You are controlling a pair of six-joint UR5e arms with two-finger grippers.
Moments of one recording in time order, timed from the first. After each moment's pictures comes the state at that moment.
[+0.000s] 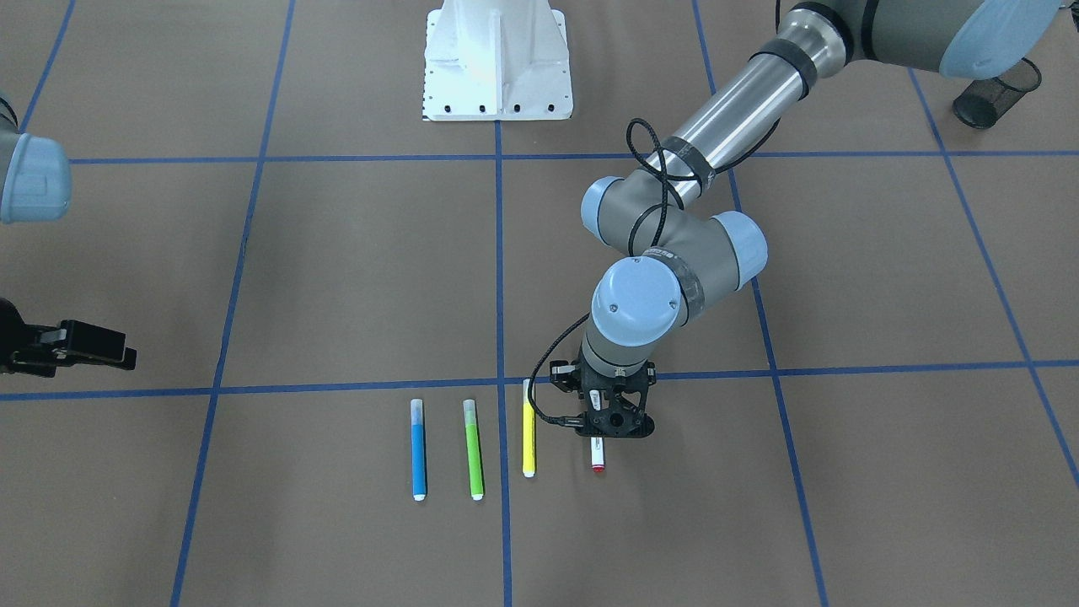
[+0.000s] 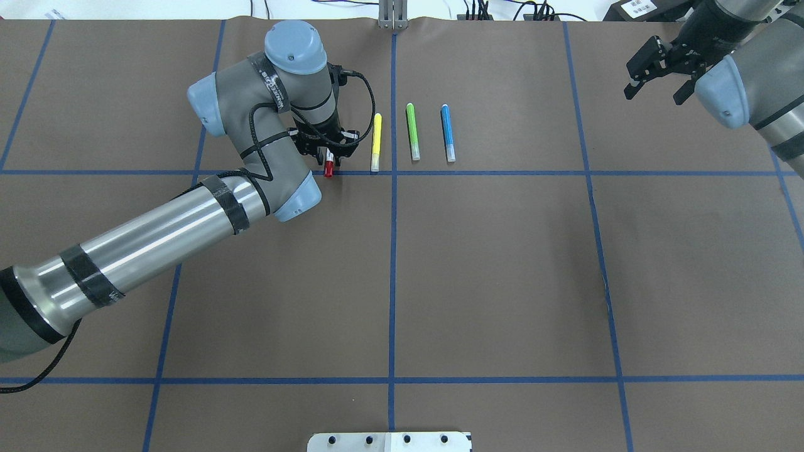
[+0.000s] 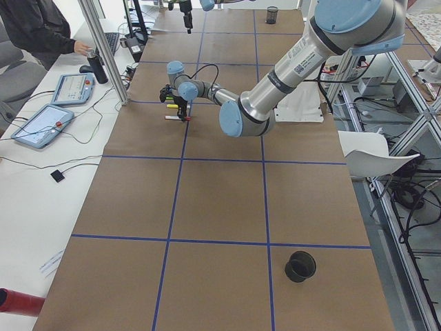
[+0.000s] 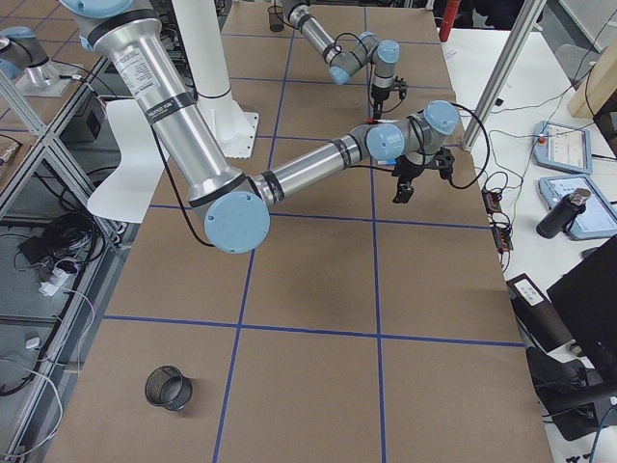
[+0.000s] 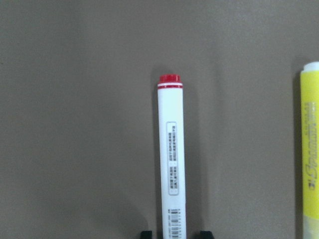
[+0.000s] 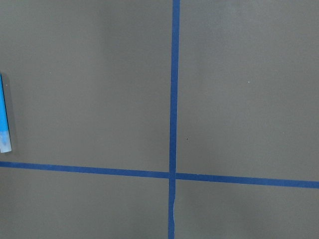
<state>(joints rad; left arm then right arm) -0.74 -2.54 -0.97 -1.87 -2.07 -0.95 1.20 -1.05 1.50 -1.72 2.47 0.46</state>
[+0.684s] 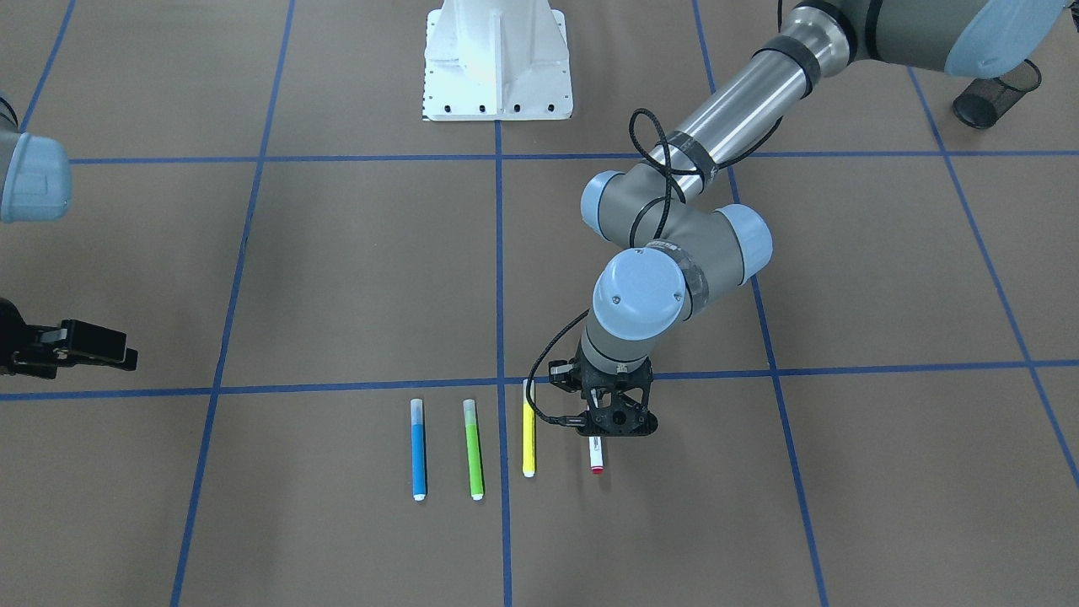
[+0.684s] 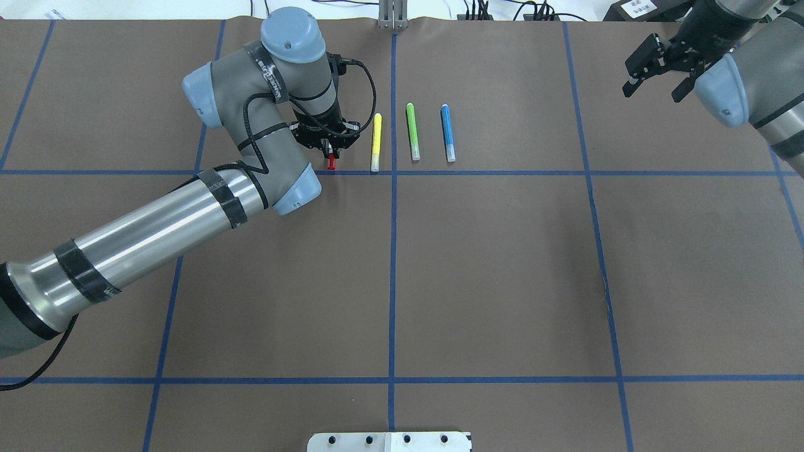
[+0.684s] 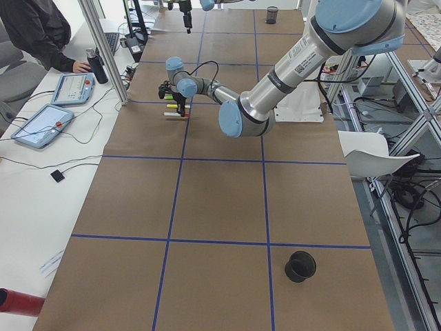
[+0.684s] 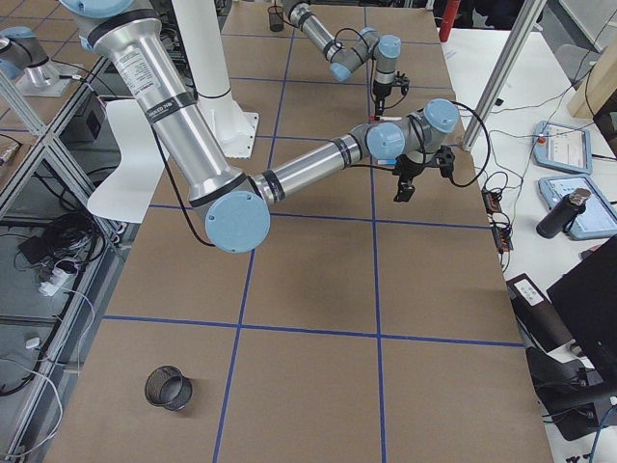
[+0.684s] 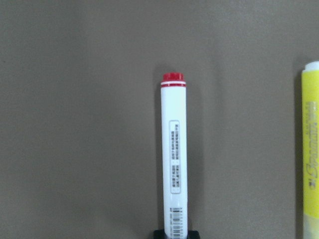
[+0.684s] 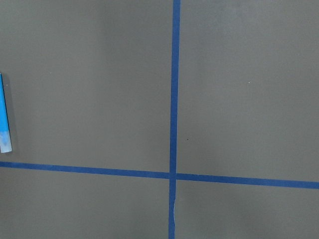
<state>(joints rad) -0.76 -2.54 -1.03 -1.83 -2.08 -0.99 1.20 -1.04 1.50 -1.69 2.47 0.47</state>
